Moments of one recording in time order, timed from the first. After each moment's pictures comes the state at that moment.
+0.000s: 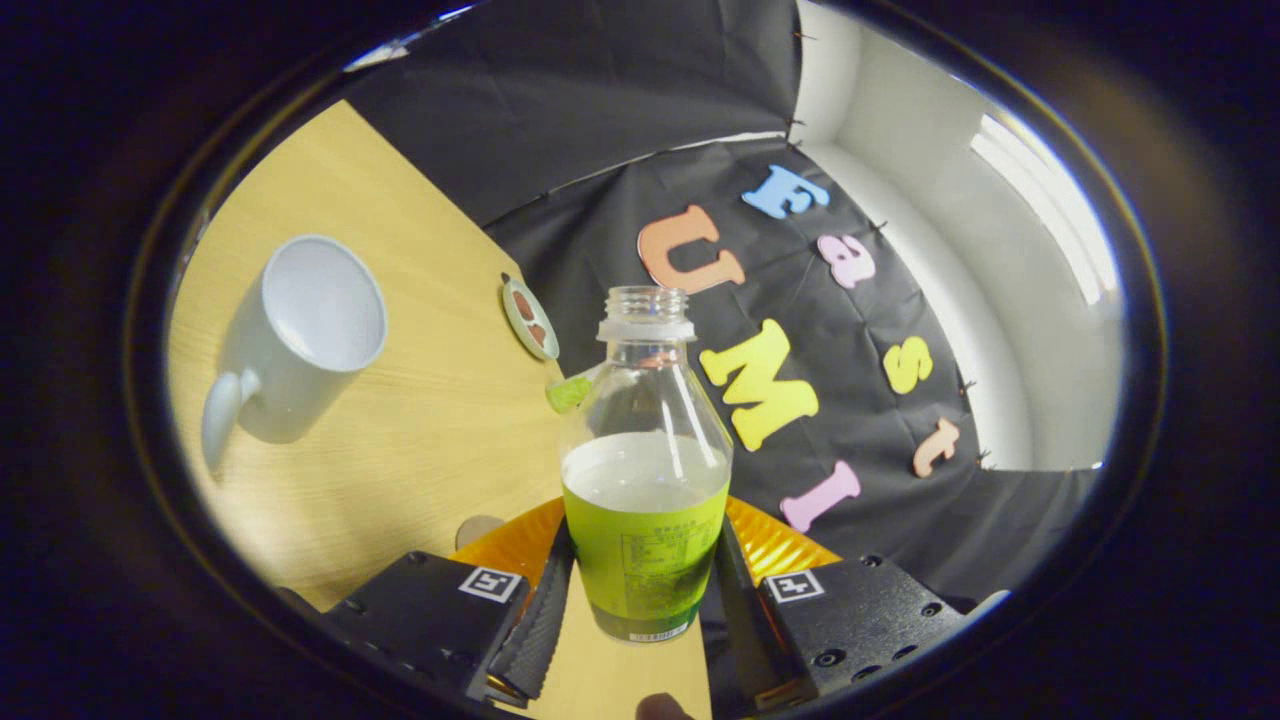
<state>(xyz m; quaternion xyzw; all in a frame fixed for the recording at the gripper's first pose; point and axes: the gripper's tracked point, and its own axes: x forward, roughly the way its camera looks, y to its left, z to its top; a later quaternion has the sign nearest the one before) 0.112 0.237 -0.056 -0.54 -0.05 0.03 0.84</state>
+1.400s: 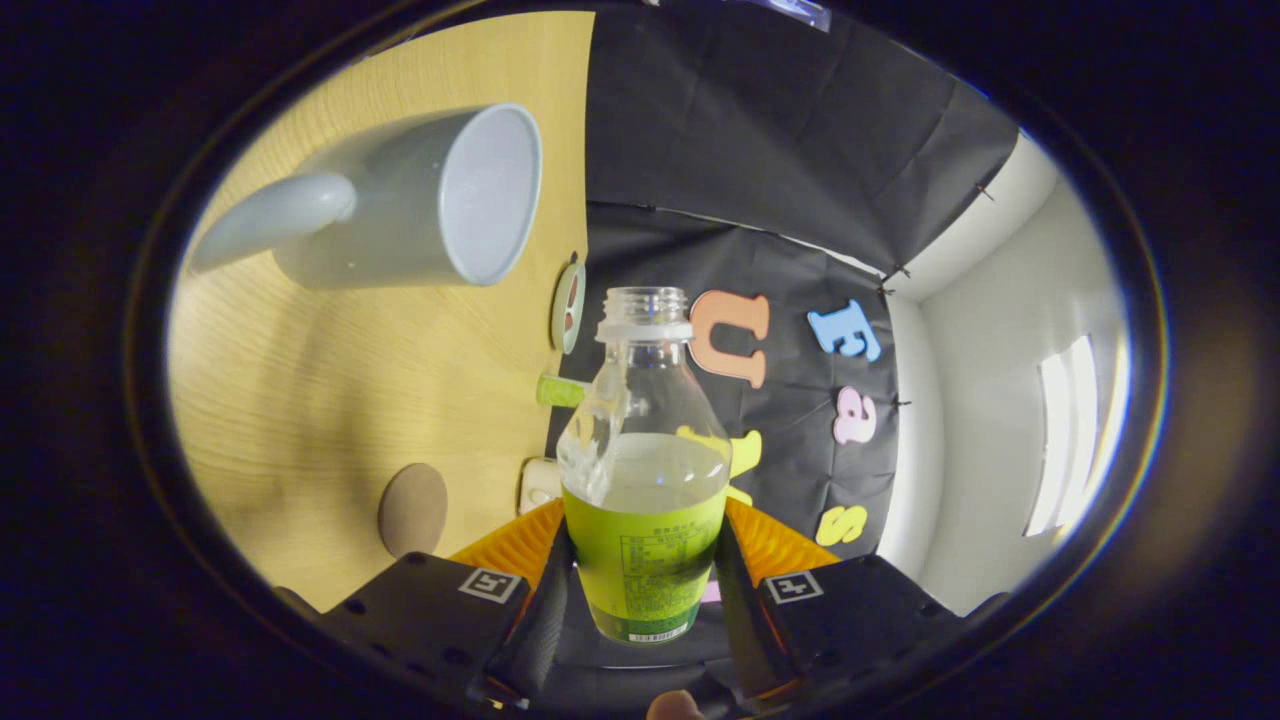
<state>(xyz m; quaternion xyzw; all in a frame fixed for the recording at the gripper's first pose) 0.114 0.259 -0.040 -0.75 -0.14 0.00 0.65</state>
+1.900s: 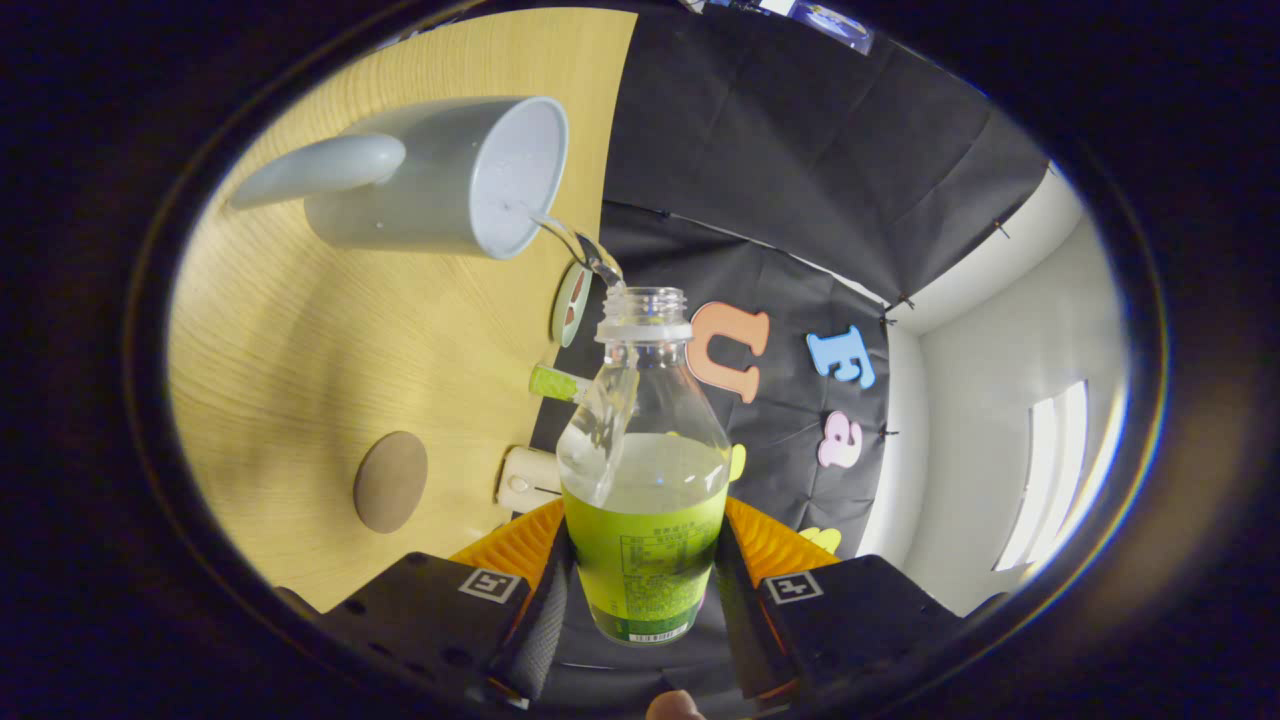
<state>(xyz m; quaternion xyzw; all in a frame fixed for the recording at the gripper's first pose) 0.108 0.259 -0.025 -0.78 -0.15 -0.01 0.61</state>
